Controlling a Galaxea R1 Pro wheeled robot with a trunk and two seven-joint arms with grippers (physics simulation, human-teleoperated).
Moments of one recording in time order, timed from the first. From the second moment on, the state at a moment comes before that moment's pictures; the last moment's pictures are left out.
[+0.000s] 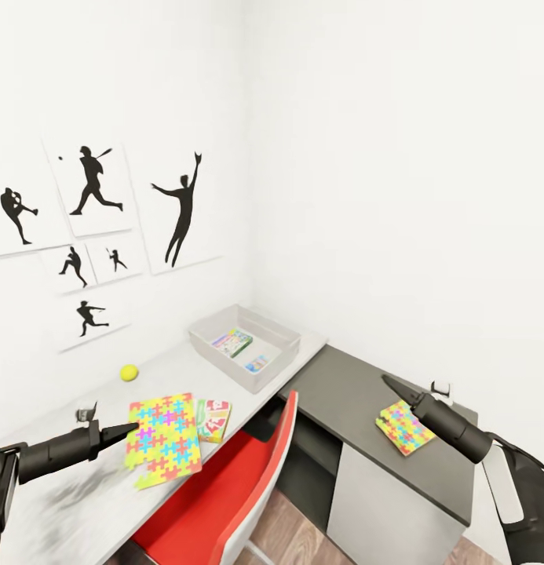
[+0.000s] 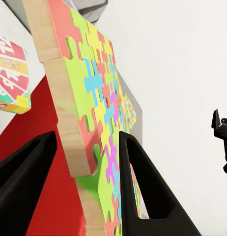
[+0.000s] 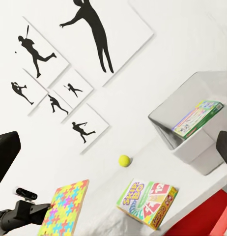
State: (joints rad) left arm -0.51 0.25 0.67 -0.93 -0.34 0.92 -1.56; right arm -0.40 -0.14 -0.46 -1.17 -0.44 0.65 1.13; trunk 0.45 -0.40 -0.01
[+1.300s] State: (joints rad) left arm -0.51 0.25 0.68 -0.93 -0.34 0.90 -1.56; right arm -0.40 -0.14 -0.46 -1.17 -0.44 0.65 1.13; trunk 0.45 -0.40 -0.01
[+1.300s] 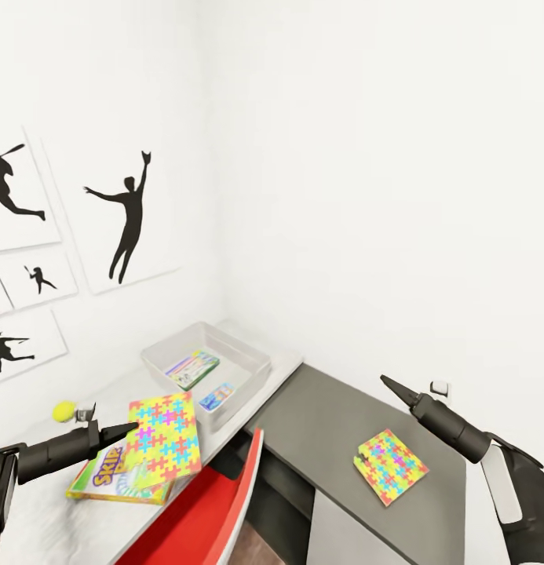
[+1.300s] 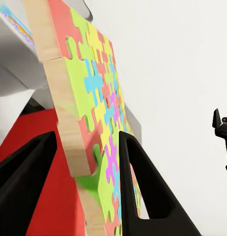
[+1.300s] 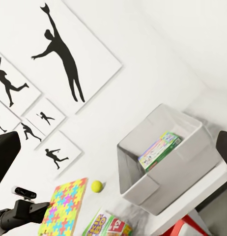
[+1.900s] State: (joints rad) left arm -0.51 0.25 0.68 -0.93 -0.34 0.90 -1.56; right arm -0.40 -0.14 -0.45 -1.17 -0.44 0.65 1.10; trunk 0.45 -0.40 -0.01
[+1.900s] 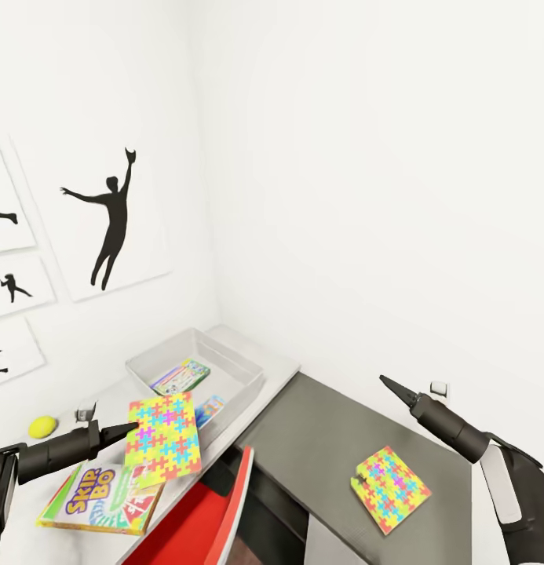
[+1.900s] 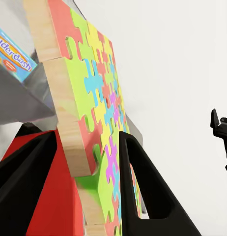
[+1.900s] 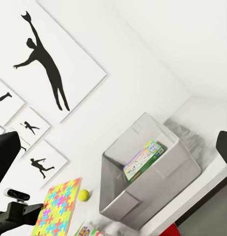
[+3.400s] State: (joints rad) left arm -0.51 0.25 0.69 -0.93 -0.34 0.90 -1.56; right arm -0.40 -0.14 -0.45 -1.17 -0.44 0.66 1.09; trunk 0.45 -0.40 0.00
